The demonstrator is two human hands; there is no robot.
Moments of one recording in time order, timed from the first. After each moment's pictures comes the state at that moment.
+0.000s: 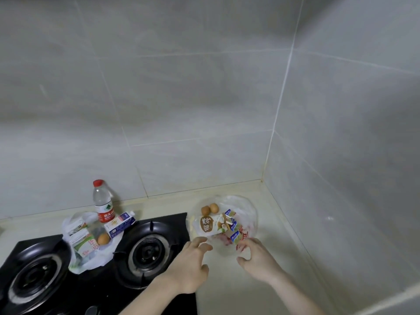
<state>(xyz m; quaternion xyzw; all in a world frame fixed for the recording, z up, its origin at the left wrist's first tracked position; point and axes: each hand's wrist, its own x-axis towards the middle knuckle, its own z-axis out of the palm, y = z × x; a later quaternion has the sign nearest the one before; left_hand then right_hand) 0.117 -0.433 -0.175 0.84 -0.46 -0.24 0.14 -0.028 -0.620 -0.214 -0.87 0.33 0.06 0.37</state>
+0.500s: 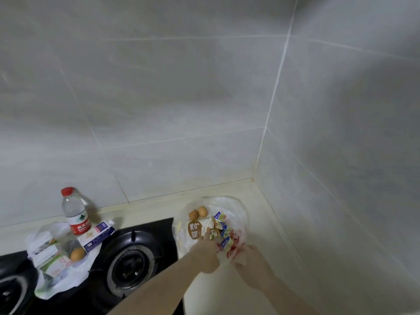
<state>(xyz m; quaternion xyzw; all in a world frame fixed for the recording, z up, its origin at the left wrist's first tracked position) 0.151 -0.559 -0.233 0.83 -0.45 -0.32 0.01 -0.008 -0.664 -0.268 -0.90 0.32 0.08 0.29</state>
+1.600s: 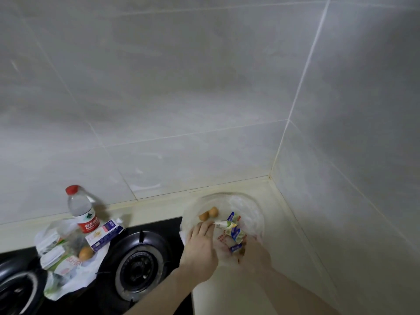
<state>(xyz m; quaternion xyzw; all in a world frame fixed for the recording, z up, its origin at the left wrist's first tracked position) 0.190 -0.541 -0.239 0.87 -0.46 -0.12 0.14 0.075 -0.696 -0.341 -0.83 0.45 0.07 0.32</state>
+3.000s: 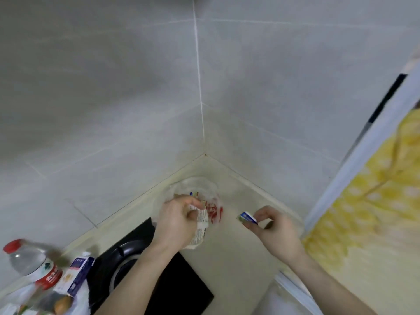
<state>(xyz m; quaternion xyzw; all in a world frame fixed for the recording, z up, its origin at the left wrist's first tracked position) 0.173 -0.456 -0.111 0.73 -0.56 -0.19 0.35 -0.079 -0.506 -0.149 -0.65 0.58 -0.32 0.37</state>
